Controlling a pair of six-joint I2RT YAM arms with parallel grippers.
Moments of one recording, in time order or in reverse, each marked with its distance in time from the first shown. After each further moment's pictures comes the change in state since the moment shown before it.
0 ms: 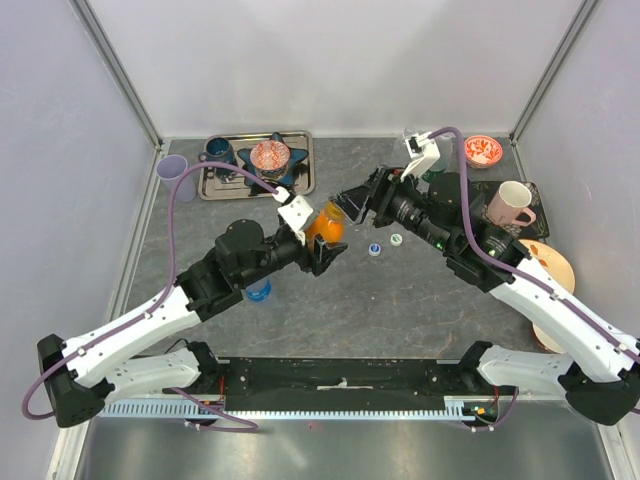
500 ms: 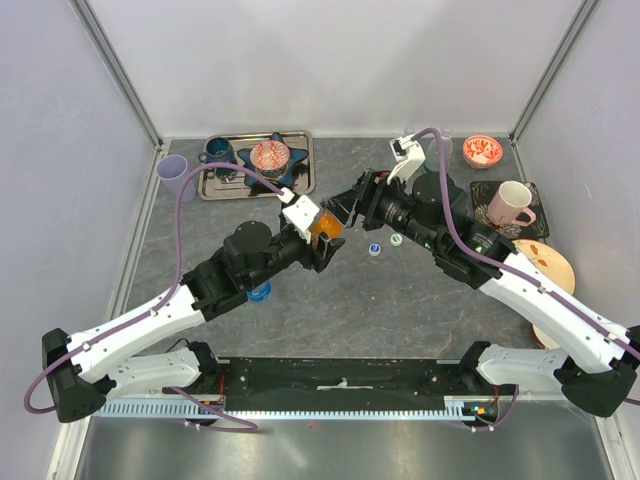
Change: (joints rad) left arm -0.037 0.029 0.000 -0.005 -0.188 0.043; right arm 0.032 0.048 0.006 -0.013 0.015 0.014
